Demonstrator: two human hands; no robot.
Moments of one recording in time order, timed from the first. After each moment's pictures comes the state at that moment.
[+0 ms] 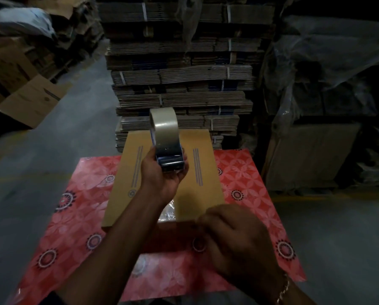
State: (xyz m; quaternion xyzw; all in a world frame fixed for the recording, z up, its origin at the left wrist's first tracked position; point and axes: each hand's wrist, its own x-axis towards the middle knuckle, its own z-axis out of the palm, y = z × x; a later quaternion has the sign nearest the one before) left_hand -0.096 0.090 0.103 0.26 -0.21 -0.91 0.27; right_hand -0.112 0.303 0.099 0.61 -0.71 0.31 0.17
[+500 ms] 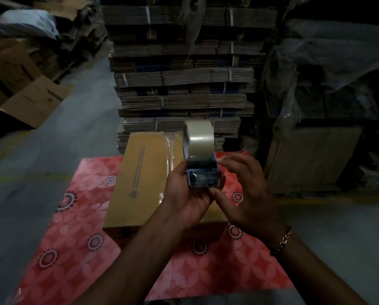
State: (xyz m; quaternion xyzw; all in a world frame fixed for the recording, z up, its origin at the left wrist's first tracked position) left_hand -0.090 0.152 0.125 0.20 -0.18 -0.95 0.15; right_hand -0.182 0.275 0.111 0.56 -0.70 0.41 0.15
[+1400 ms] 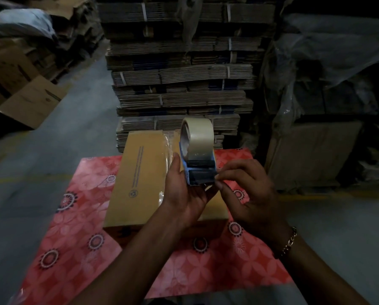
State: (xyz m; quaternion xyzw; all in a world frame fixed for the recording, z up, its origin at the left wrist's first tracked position) left_hand -0.094 0.148 0.108 0.25 -0.27 -0.91 0.17; right_hand -0.174 0.283 0.113 0.54 -0.70 0.44 0.14
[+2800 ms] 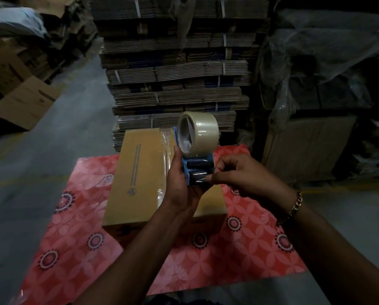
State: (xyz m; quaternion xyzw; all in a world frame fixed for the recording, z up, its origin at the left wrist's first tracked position) left_hand -0.102 0.142 0.088 0.21 -0.36 -0.88 0.23; right_hand -0.190 0.261 0.158 0.37 -0.78 0.41 -0.30
